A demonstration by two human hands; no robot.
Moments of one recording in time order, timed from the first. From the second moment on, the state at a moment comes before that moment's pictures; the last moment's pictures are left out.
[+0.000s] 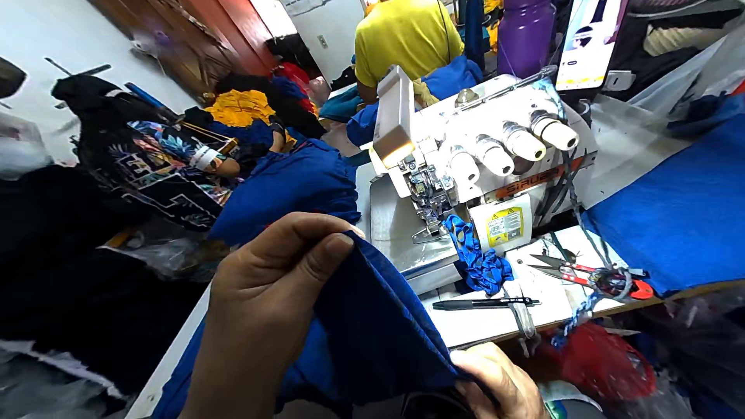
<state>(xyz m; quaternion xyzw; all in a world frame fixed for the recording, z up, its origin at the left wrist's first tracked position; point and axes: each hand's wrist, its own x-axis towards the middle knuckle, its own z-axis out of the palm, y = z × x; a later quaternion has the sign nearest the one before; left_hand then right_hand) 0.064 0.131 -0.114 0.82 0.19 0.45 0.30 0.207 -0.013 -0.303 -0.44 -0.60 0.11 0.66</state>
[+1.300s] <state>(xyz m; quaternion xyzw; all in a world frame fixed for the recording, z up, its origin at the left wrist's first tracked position) 0.116 0.150 -0.168 0.77 0.32 0.41 0.38 0.236 -0.057 -0.298 -0.57 -0.47 0.33 0.58</state>
